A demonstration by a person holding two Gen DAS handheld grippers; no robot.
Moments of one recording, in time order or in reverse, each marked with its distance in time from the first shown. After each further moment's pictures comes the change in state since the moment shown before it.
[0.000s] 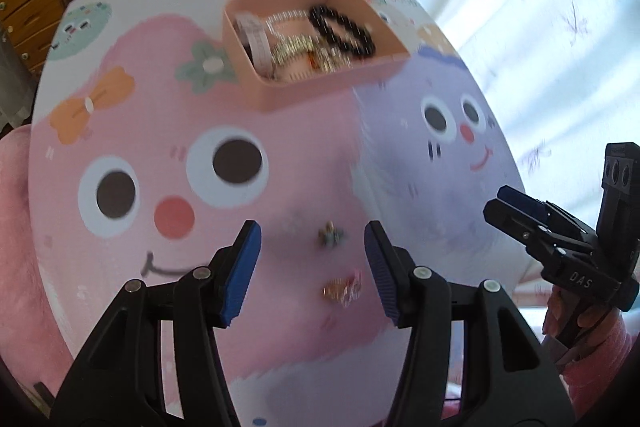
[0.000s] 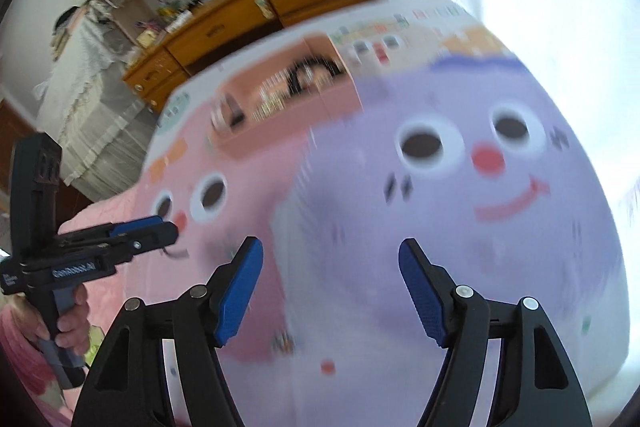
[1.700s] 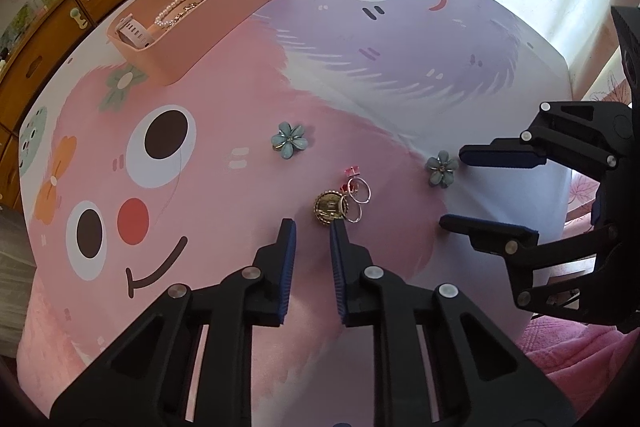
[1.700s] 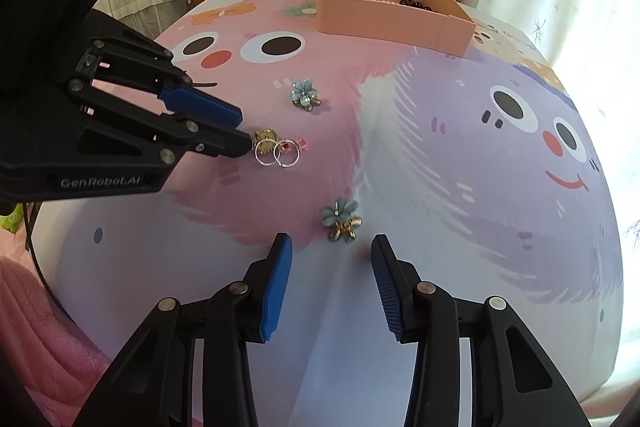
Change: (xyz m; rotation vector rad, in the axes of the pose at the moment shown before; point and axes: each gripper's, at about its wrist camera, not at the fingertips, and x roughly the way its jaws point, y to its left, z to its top) left arm 0.047 -0.045 -0.073 0.564 0.038 0.128; right arm 0.048 0.091 -0.110 -0.484 -0.014 -0.123
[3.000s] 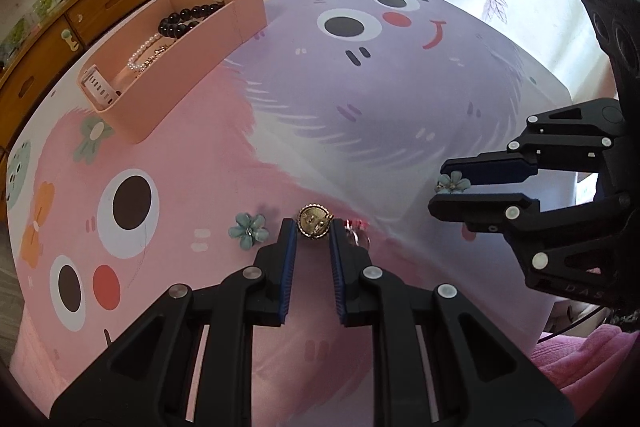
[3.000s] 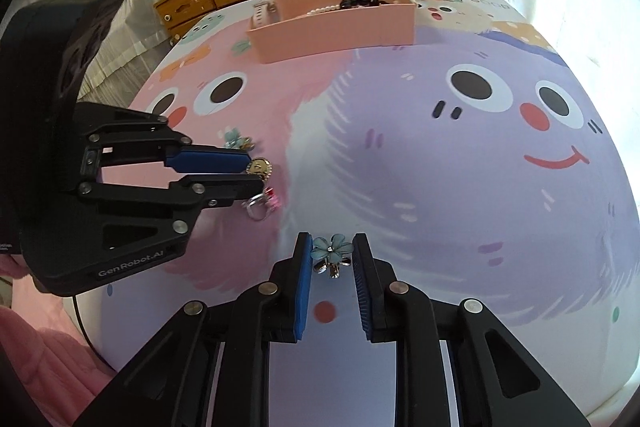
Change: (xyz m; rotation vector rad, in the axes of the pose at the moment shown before) left arm 0.020 -0.016 0.045 -0.007 -0.078 -0.013; right arm -0.002 -0.086 0.018 0.205 -0.002 0.121
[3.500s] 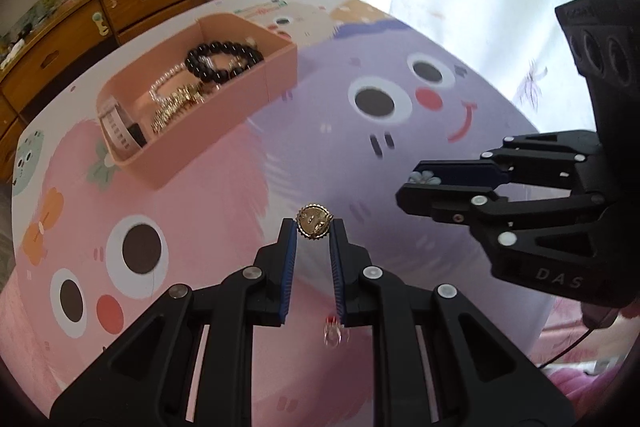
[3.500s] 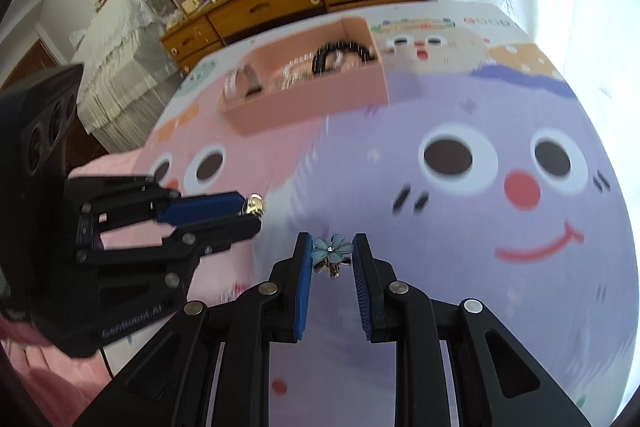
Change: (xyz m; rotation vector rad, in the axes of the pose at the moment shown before) left arm -0.009 0.012 0.061 -0.196 -0.078 0.033; right arm -0.001 -0.061 0.087 0.049 -0.060 0.123
